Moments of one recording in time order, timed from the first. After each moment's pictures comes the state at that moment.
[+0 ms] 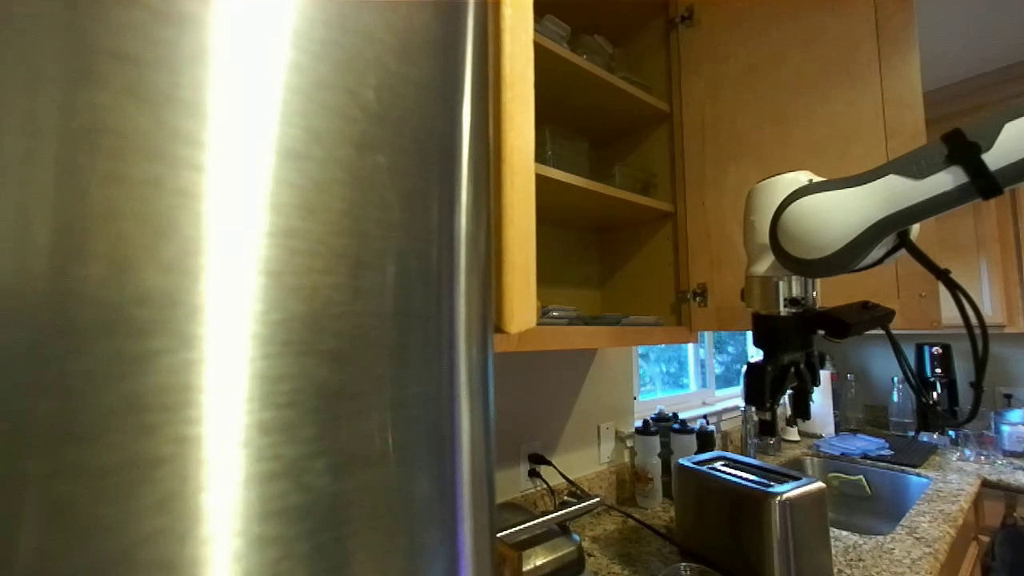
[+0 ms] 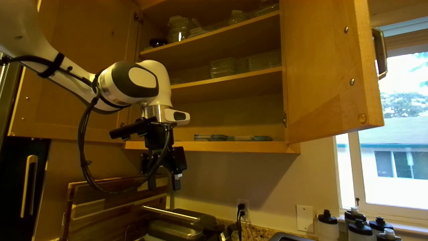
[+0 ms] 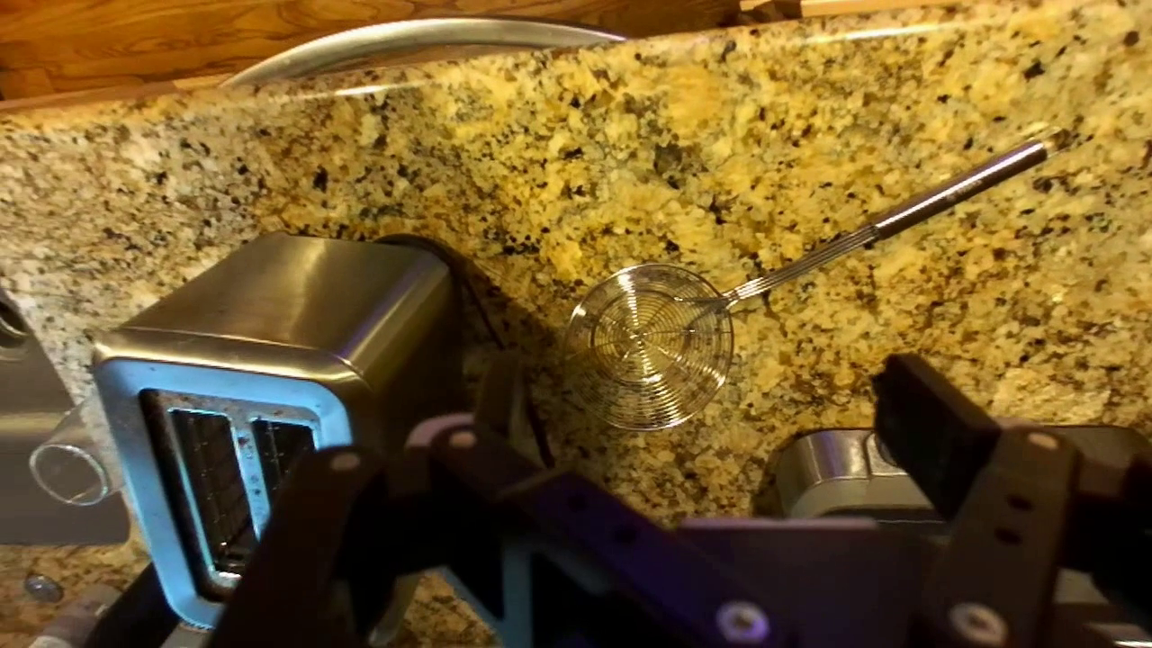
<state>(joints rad) -0.13 -0.66 -0.05 -2.49 -0.17 1.97 0.00</state>
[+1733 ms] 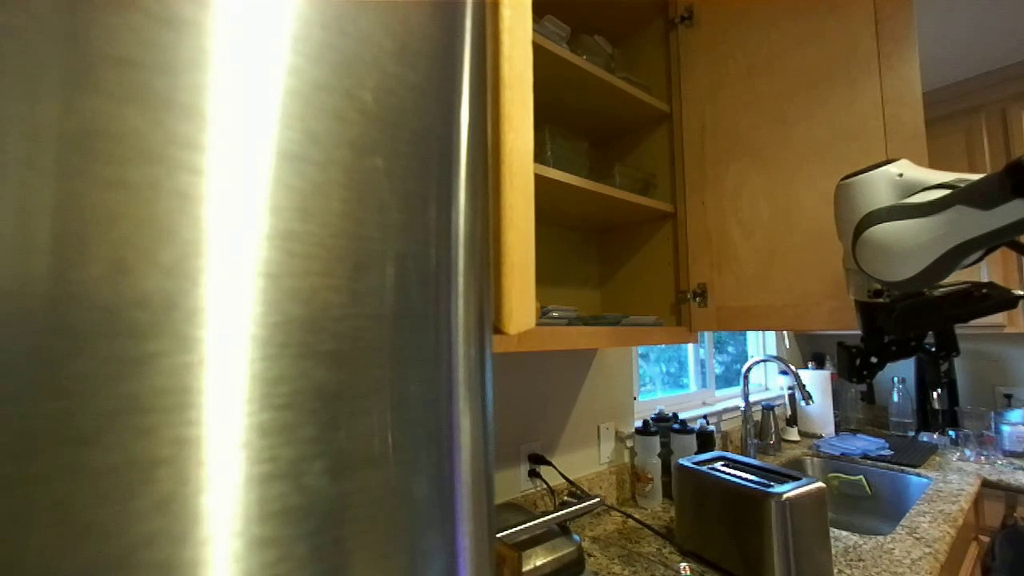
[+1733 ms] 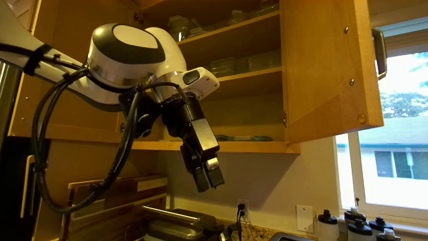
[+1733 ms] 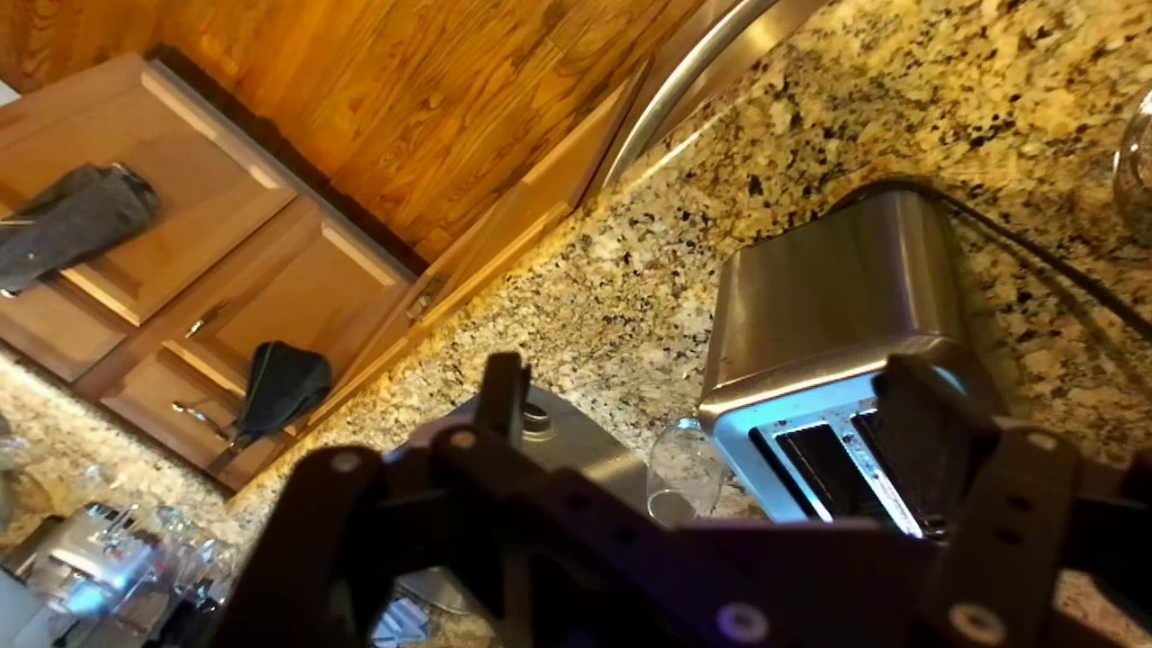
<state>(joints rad) -0.48 -0.78 -0.10 -2.55 -0.46 2.04 0.37</state>
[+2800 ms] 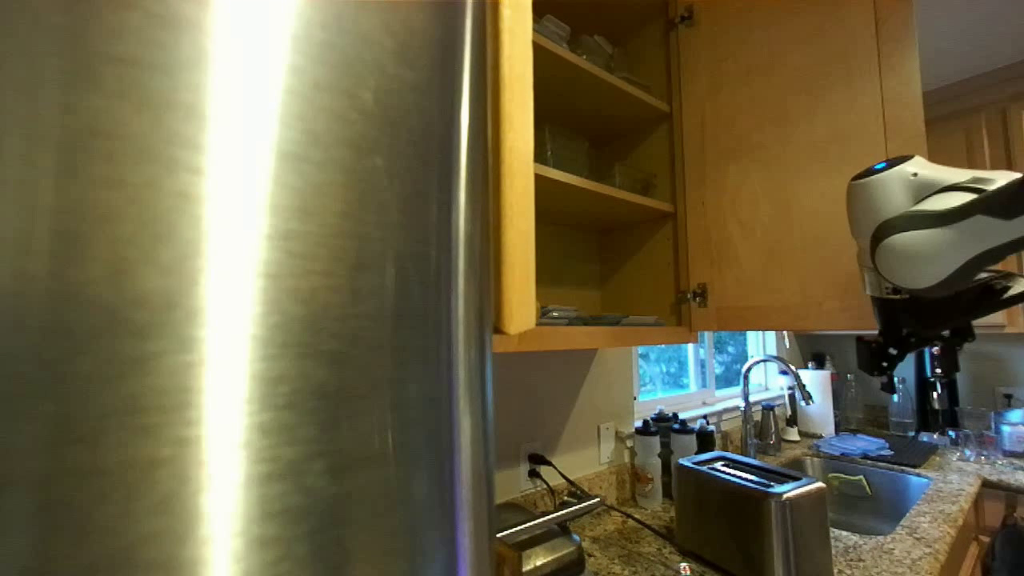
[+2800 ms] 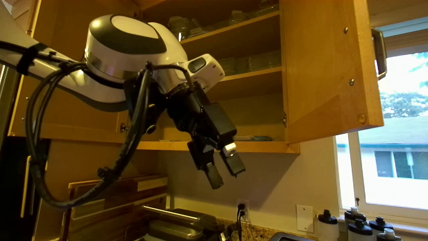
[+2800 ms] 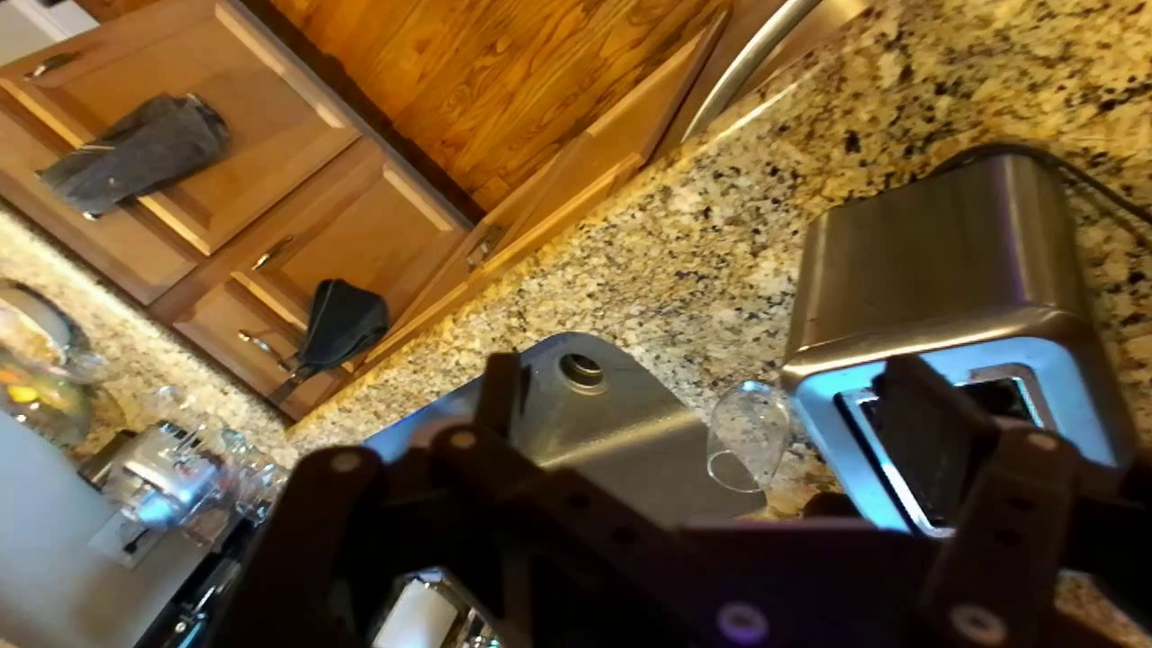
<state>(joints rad) -0.50 -0.79 -0.14 -2.54 -0.60 2.08 0.34</state>
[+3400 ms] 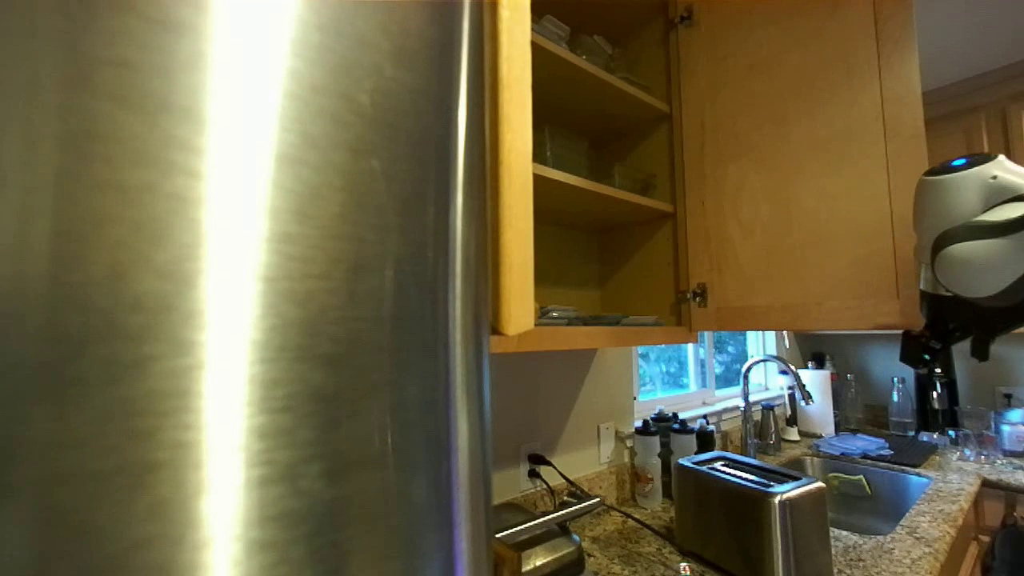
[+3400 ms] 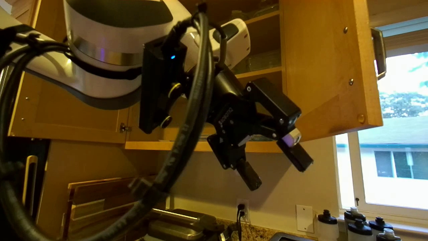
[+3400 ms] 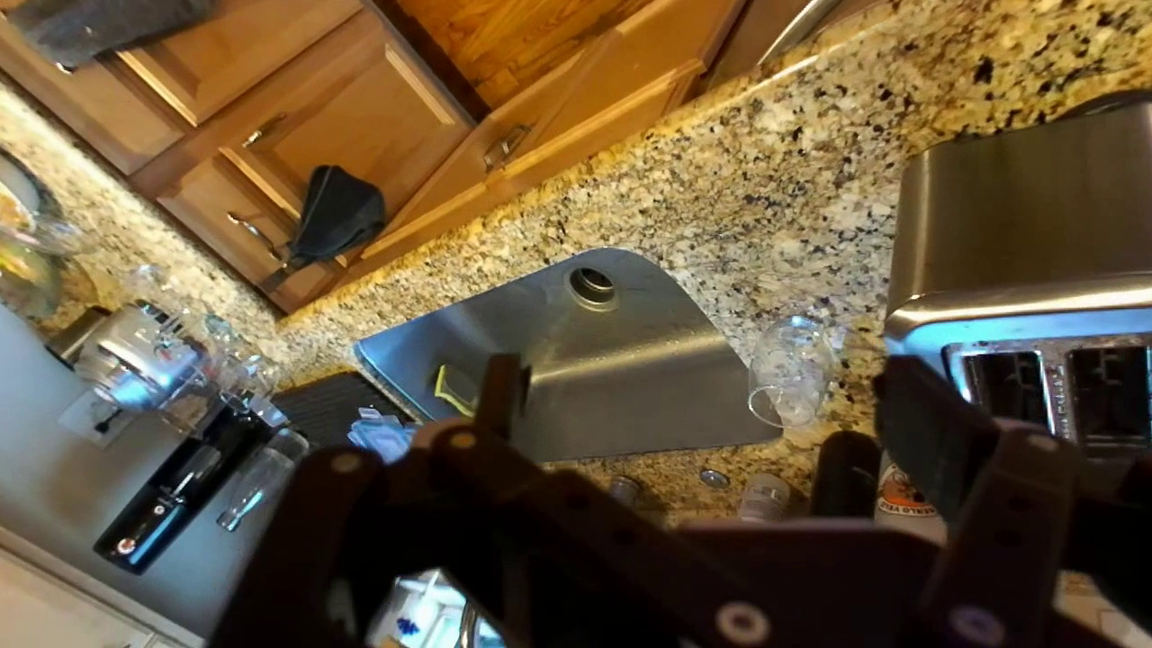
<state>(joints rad) -0.51 -0.79 -0.36 -2.55 -0.72 2.29 0.12</state>
